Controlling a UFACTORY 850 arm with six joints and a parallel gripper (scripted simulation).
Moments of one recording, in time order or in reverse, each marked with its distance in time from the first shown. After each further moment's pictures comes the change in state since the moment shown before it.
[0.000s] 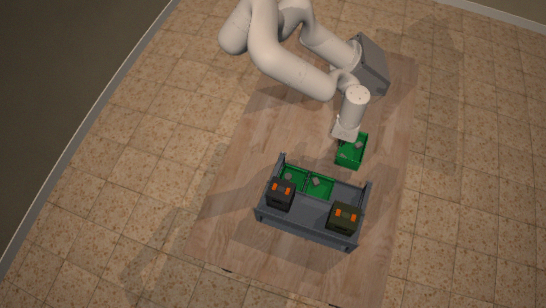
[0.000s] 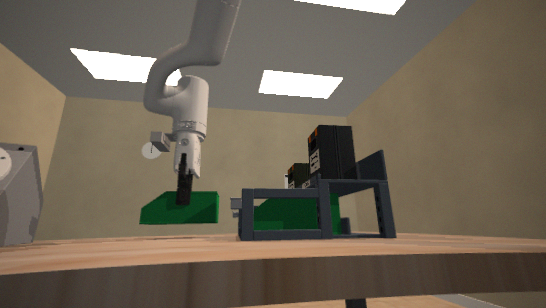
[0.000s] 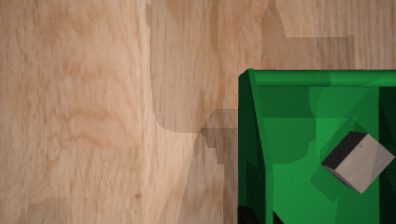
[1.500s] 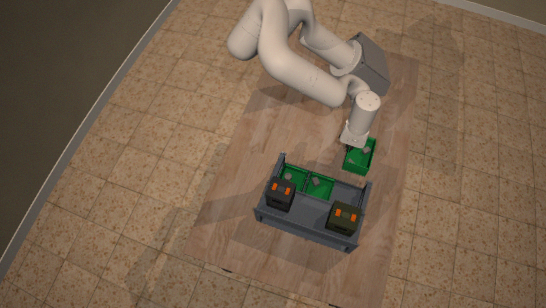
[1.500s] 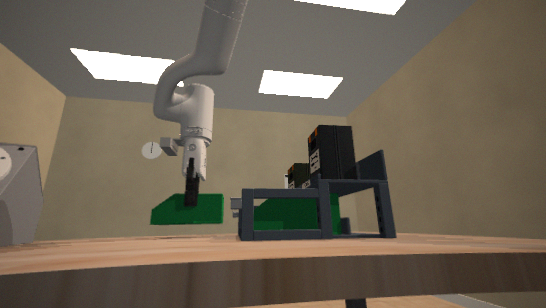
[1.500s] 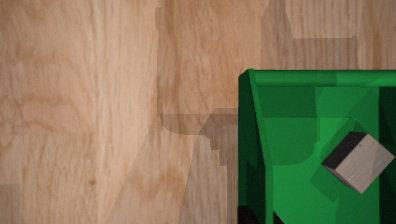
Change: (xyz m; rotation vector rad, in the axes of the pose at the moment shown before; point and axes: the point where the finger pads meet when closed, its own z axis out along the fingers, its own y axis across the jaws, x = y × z) arm -0.012 0.037 0.001 0.000 0.000 0.001
